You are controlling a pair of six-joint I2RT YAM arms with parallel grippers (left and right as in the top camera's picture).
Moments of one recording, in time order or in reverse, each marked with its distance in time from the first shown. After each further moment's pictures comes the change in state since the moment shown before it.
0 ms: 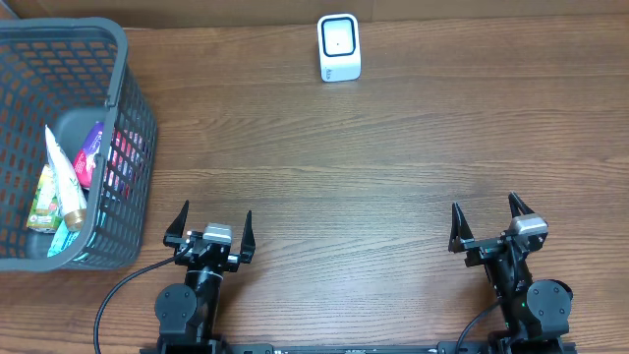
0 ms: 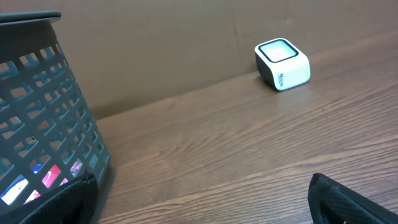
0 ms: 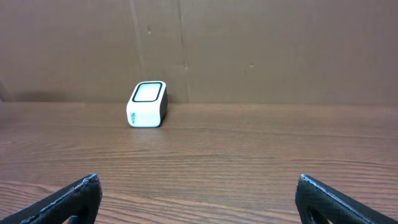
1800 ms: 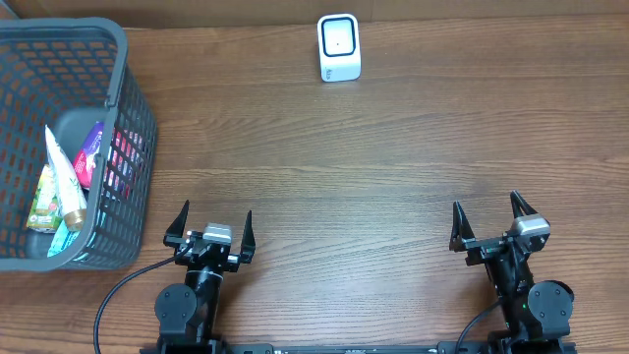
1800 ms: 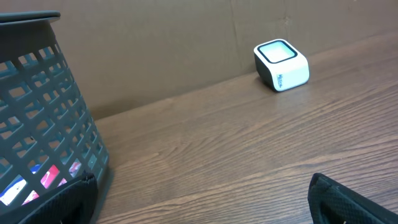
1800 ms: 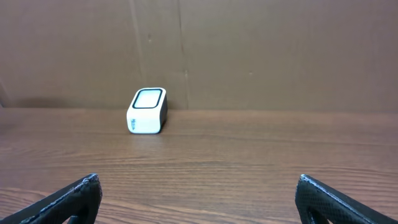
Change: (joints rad) left arm 0.000 0.000 0.000 0.001 0.003 -0.005; right arm 0.000 0.000 0.000 0.026 0.002 0.000
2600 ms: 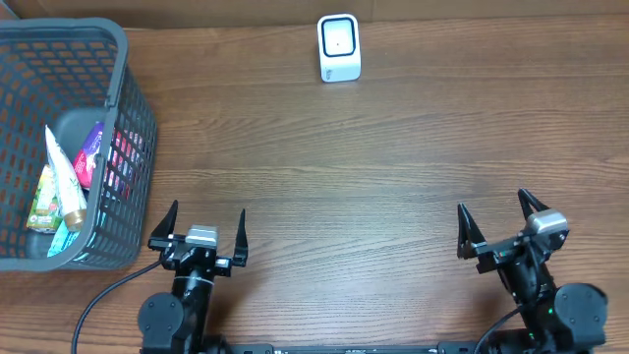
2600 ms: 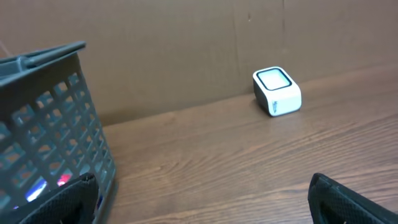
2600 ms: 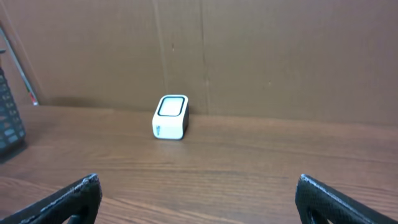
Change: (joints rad) left arm 0.000 0.010 0.212 -0.186 0.000 -0.082; right arm 0.000 0.108 0.319 -0.261 -0.083 0.000
